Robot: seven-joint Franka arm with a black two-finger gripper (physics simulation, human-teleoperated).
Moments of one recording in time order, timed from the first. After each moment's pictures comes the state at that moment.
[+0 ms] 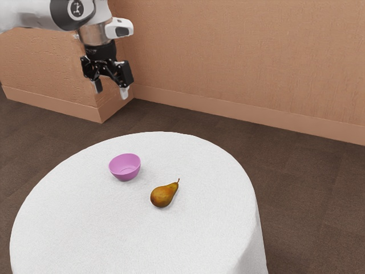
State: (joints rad) arm -0.01 0.09 0.00 -1.50 0.00 1.58 0.03
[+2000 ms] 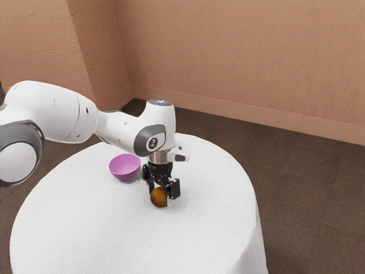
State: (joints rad) arm -0.17 0.52 0.02 -1.81 -0.01 2.12 0.12
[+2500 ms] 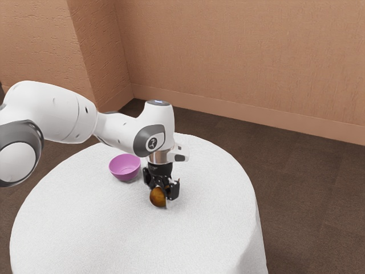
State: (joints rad) arm -0.17 0.51 0.02 -1.82 -0.04 2.13 0.13
